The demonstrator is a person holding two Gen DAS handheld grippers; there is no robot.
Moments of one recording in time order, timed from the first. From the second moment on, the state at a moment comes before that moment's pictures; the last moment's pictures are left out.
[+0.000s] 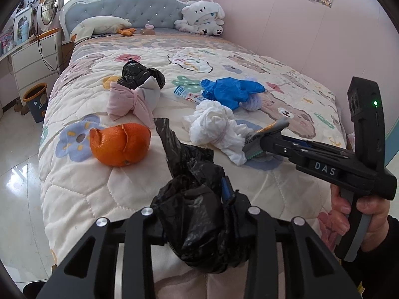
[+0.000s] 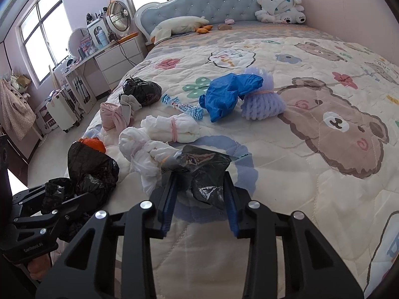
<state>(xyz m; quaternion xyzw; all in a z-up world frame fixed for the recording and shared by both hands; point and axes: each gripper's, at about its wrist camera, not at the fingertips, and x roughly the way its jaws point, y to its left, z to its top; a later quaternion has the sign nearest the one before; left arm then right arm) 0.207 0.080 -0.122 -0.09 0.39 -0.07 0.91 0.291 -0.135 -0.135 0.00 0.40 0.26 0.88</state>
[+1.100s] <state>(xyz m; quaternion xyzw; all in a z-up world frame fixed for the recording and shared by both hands) 0.165 0.080 -0.056 -0.09 0.32 -0.06 0.94 0.234 -0.167 -0.064 0.00 0.32 0.24 0.92</state>
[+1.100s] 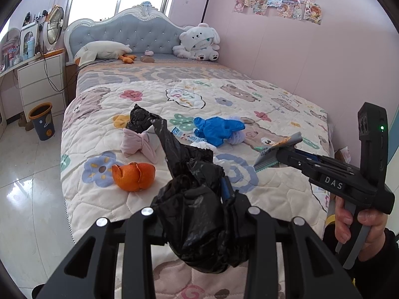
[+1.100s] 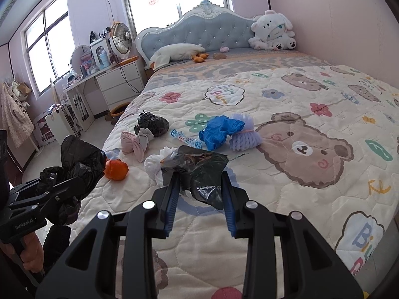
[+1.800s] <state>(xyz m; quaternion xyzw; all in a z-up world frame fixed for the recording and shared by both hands) 0.126 0.055 -0.020 -0.08 0.28 -0.09 0.95 0.179 -0.201 -0.028 0.01 0.28 0.21 0.93</state>
